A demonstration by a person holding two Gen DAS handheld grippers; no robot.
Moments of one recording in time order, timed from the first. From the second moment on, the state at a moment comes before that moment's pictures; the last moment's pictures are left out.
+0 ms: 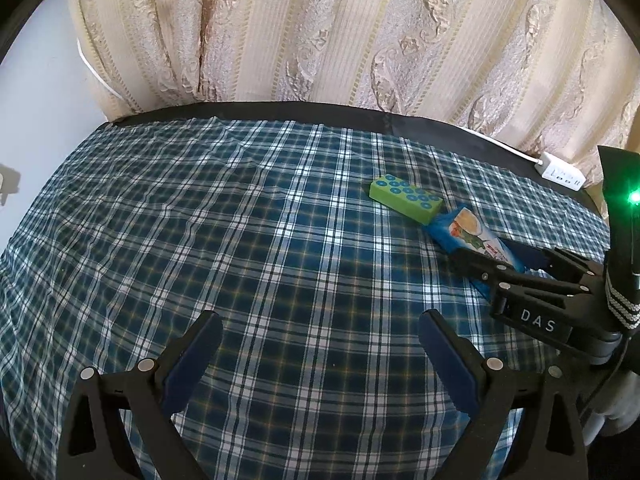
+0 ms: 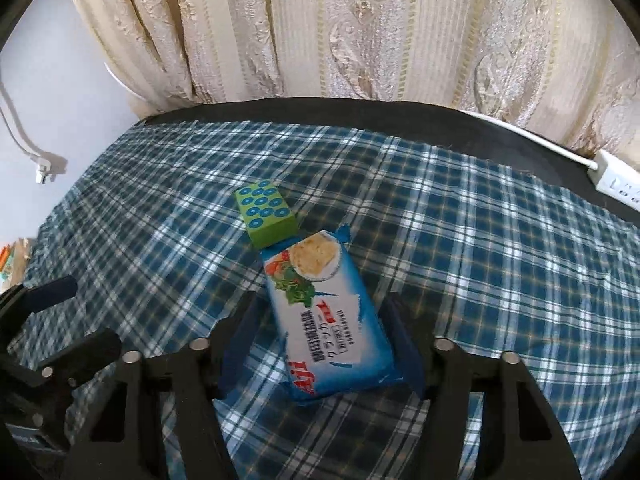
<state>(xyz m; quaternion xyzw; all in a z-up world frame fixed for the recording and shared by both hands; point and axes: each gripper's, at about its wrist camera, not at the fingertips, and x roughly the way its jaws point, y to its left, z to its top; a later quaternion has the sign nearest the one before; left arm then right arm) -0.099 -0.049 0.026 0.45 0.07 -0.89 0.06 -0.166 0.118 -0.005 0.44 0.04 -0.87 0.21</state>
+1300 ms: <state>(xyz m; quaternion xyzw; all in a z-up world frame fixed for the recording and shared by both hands) -0.166 -0.017 0.024 0.46 -0.01 -0.88 0.08 -0.079 0.221 0.010 0.41 -0.09 -0.89 0.14</state>
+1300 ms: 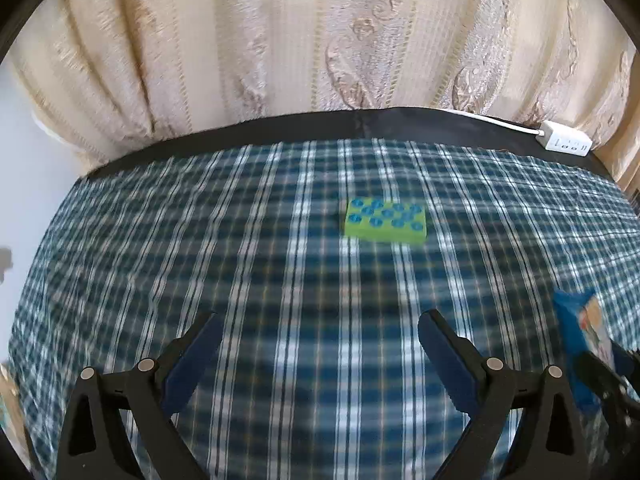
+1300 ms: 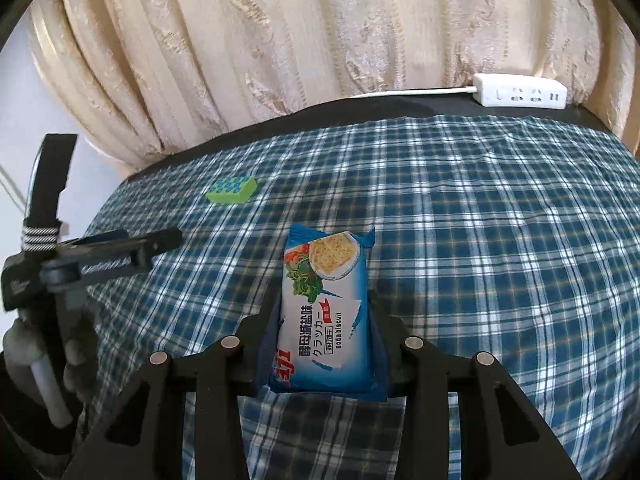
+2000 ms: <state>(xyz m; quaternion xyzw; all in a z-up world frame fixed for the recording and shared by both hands) -0.264 -0.004 -0.002 0.48 -0.03 -0.87 0.06 -0.084 0.240 0.003 0.41 -0.14 -0.89 0.15</state>
